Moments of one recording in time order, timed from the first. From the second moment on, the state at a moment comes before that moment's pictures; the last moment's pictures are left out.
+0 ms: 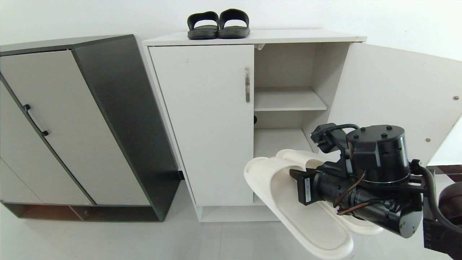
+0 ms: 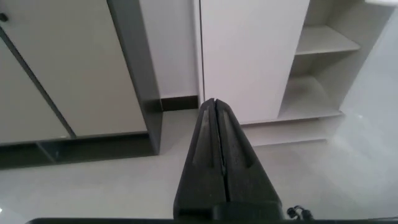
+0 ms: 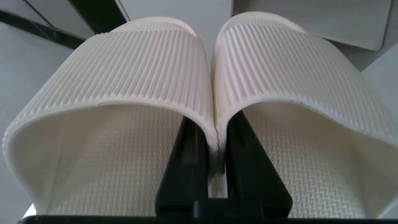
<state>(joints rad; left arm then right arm) 0.01 0.03 0.00 0.00 -0.03 0.07 0.81 1.63 -0.83 -0.44 -0.30 0.21</state>
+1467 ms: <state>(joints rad) 0.00 0.00 0.00 0.00 -0.01 0.04 0.85 1.87 -0.89 -0.62 -0.59 0.21</state>
